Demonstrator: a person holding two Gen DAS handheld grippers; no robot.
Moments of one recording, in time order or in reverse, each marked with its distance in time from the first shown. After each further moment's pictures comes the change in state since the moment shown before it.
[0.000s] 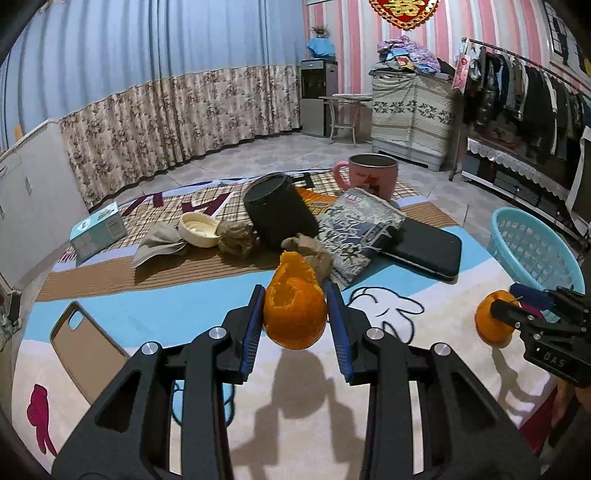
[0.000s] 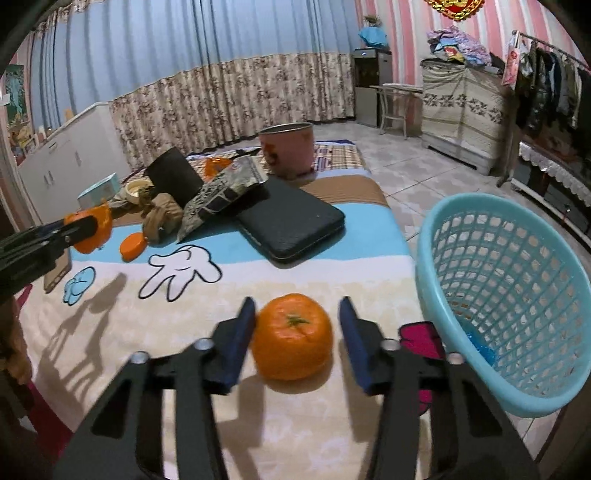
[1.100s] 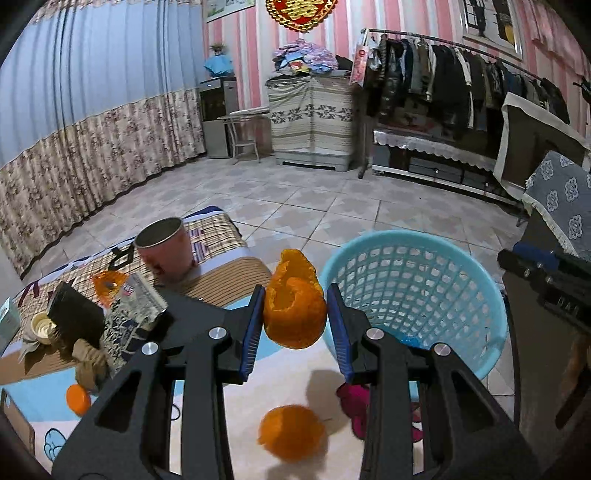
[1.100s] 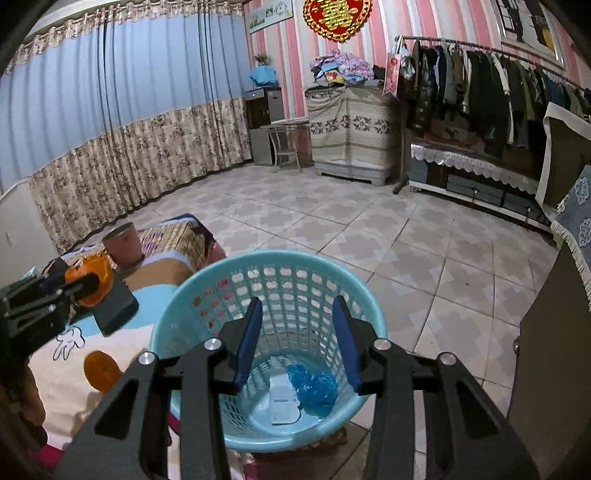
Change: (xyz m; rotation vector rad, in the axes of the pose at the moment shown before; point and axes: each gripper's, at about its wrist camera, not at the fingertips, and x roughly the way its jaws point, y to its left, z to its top) left arm 0.006 -0.213 0.056 0.198 -0.057 -0.279; right arm -0.105 -0.192 0.020 0.218 -0.169 -0.304
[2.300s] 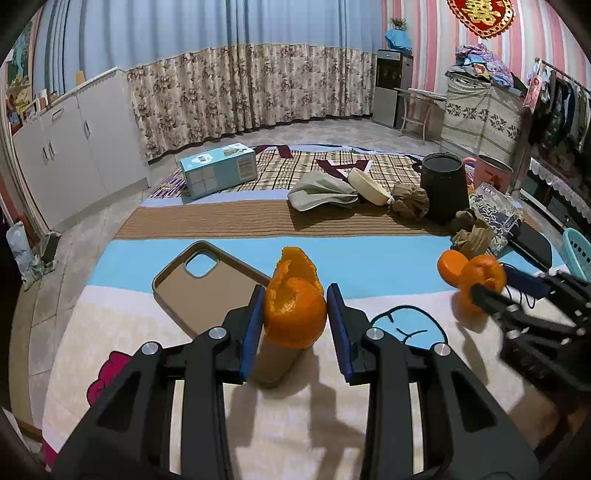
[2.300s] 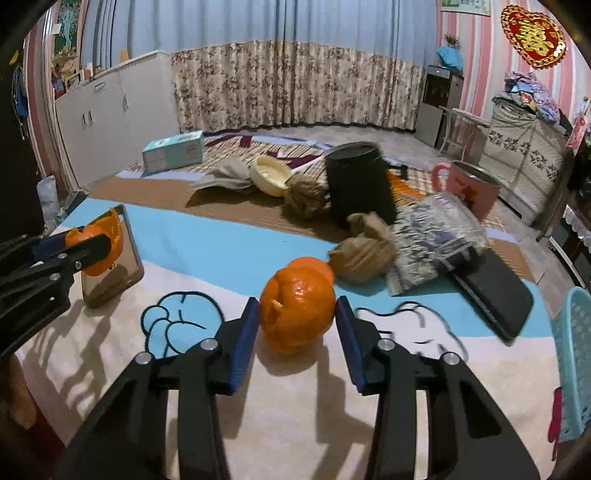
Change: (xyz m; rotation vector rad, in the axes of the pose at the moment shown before) left arm -0.131 0.317 -0.163 -0.380 0.132 0.462; right arm 0.012 0.418 -0.097 -0.448 0.173 0.377
